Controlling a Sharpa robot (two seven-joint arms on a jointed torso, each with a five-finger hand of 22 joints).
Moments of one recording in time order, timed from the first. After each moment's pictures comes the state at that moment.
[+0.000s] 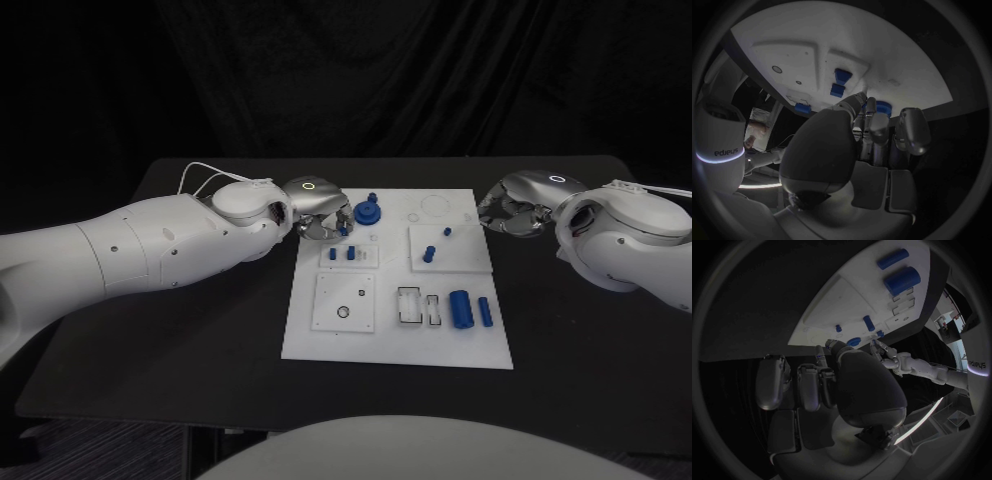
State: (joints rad) left arm 1.27 -0.59 -0.21 1.19 -1.67 -0.26 0.20; left_hand 1.52 -0.08 0.31 0.11 0.23 1.05 0.06 0.11 0.46 1.07 0.01 0.27 0.31 1.28 -0.05 1.26 1.01 0.08 1.39 0.07 1.17 1.31; right arm 1.36 -1.00 -0.25 1.59 -1.55 -0.27 -0.27; right_hand 1.35 -0.03 0.29 0.16 0.37 0.90 0.12 0.10 0.18 1.46 0.02 1.57 1.31 1.47 -0.05 1.48 1.31 0.05 1.47 0.06 1.28 1.31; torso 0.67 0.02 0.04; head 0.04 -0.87
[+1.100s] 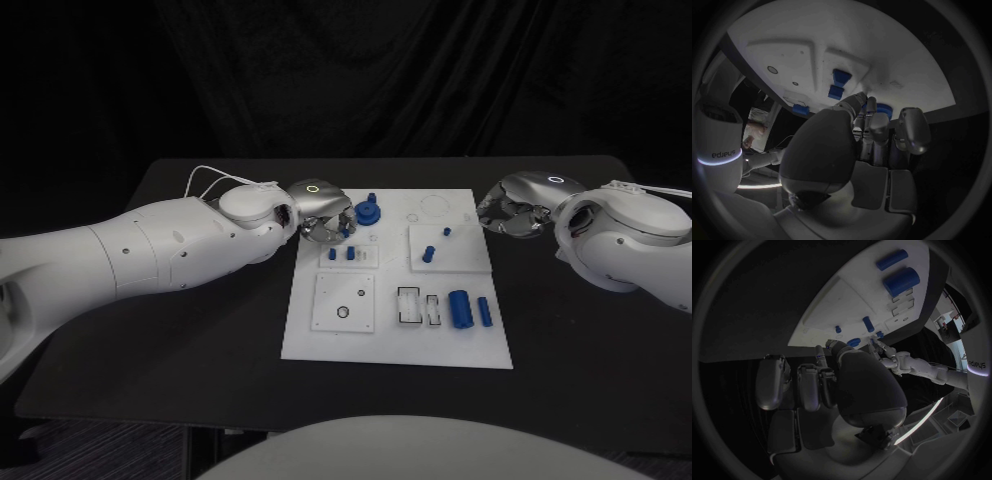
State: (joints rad) left arm 1.26 -0.56 -0.21 1.16 -1.67 -0.26 0.19; left_hand 1.52 -0.08 0.31 0.11 0.24 1.04 0.06 0.10 0.46 1.09 0.01 0.26 0.31 1.28 -0.04 1.25 0.99 0.08 1.38 0.06 1.16 1.31; right arm 1.36 -1.00 -0.25 1.59 -1.55 -0.26 -0.27; right_hand 1.34 -0.03 0.29 0.16 0.37 0.90 0.12 0.10 0.18 1.46 0.02 1.57 1.31 1.47 -0.05 1.48 1.31 0.05 1.47 0.06 1.28 1.31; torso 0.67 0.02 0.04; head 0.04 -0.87
